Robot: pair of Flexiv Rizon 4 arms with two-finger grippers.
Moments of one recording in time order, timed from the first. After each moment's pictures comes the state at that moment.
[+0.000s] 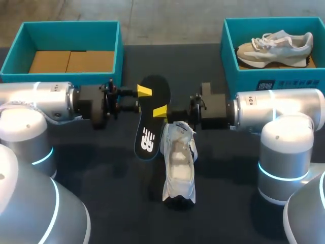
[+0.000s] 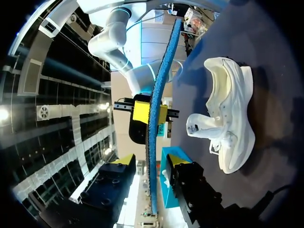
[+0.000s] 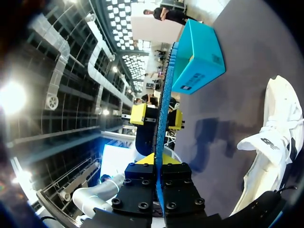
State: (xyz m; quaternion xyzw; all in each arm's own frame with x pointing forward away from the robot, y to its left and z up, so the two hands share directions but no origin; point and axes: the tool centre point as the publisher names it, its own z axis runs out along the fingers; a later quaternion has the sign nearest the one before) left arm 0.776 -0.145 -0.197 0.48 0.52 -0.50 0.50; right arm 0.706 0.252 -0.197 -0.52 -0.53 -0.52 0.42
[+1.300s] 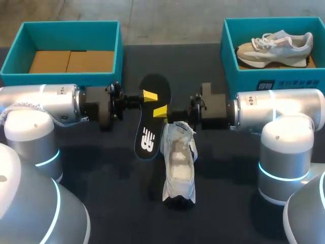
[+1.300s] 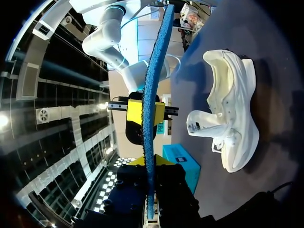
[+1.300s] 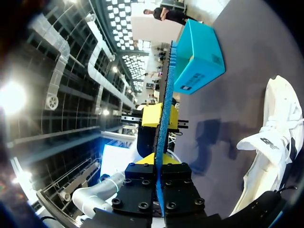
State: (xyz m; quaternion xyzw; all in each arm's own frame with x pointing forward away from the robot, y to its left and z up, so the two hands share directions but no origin) left arm 0.776 -0.158 -0.201 0.49 0.52 -0.48 0.51; right arm 0.706 0.251 -0.197 -0.52 -0.53 -0.52 0.42
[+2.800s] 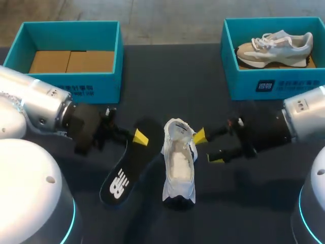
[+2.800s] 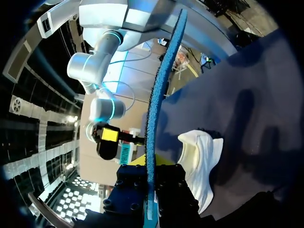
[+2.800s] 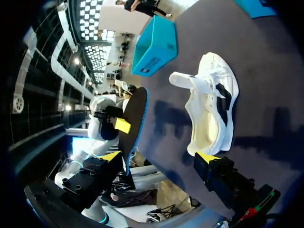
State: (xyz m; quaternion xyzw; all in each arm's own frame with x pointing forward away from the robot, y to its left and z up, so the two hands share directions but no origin) left arm 0.641 -0.134 -0.217 0.58 0.57 -0.50 0.30; right arm 0.603 0.140 -0.213 -0.60 -0.62 -0.37 0.35
